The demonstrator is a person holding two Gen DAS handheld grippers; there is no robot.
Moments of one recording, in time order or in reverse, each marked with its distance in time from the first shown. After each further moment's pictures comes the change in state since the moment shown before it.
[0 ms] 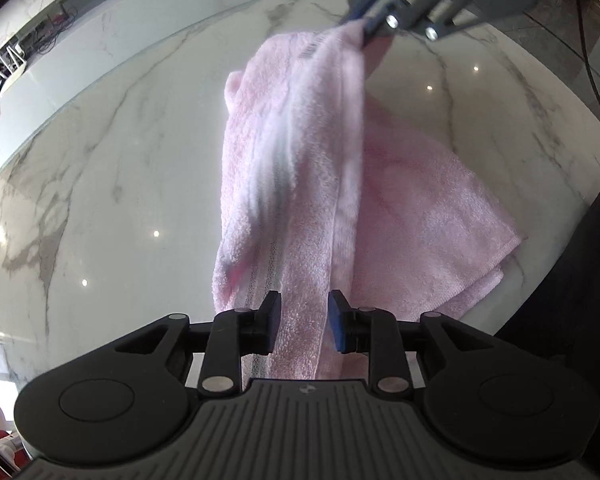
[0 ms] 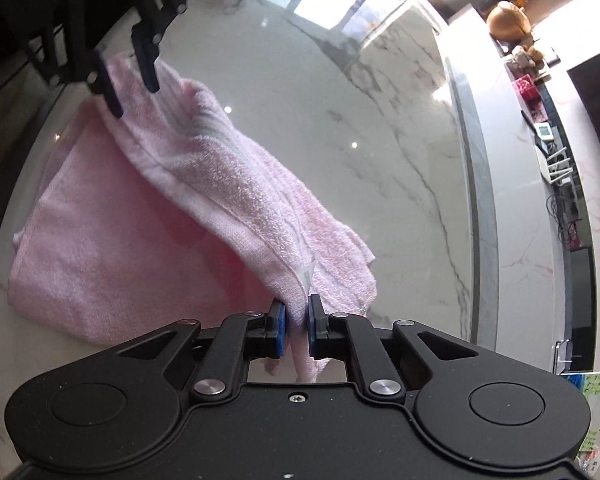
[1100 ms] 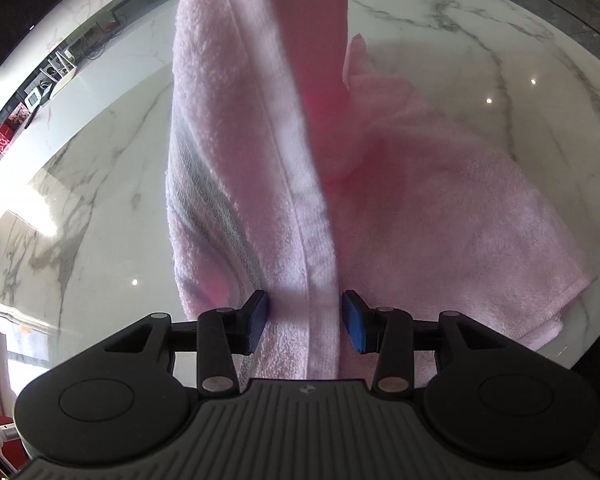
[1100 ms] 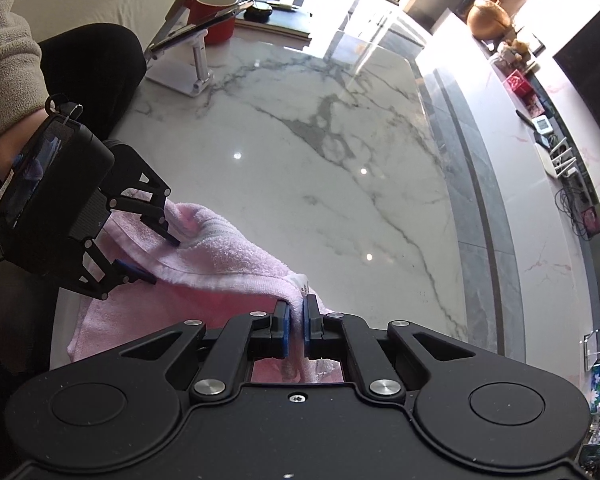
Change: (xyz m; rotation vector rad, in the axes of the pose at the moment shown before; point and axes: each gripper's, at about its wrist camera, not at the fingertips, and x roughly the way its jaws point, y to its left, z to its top) left arm 0.043 -0.021 0.011 -0.078 -0.014 0.171; right arm -0.065 -0.043 0.036 0.124 -0.102 0.090
